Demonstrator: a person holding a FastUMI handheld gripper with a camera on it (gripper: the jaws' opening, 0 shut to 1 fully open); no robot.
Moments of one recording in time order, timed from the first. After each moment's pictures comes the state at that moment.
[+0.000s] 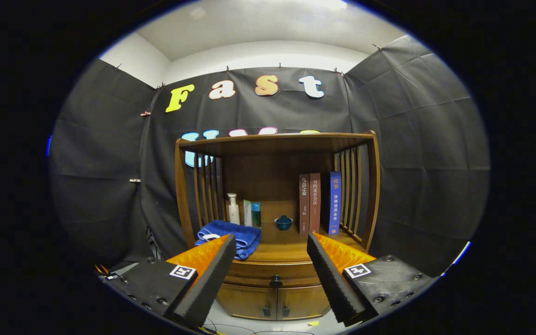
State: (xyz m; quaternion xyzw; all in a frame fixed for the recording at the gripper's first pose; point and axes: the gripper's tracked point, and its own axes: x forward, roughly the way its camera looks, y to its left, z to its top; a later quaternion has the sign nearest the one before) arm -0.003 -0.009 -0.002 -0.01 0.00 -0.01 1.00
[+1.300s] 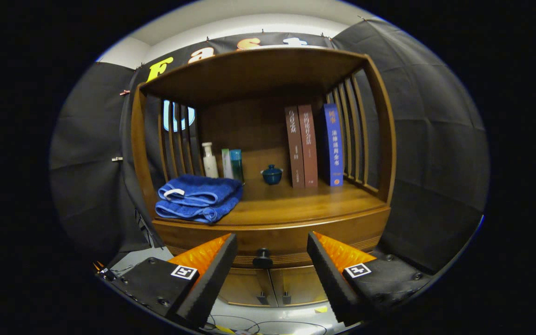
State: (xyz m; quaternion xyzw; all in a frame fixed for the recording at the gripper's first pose) arm 0.098 -0.049 -0.185 0.03 0.13 -0.03 0.99
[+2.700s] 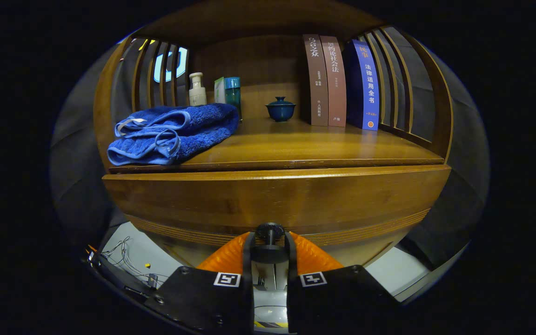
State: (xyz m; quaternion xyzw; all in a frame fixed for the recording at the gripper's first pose) arm 0.153 -0.038 -0.306 0.00 0.25 -0.03 0.97
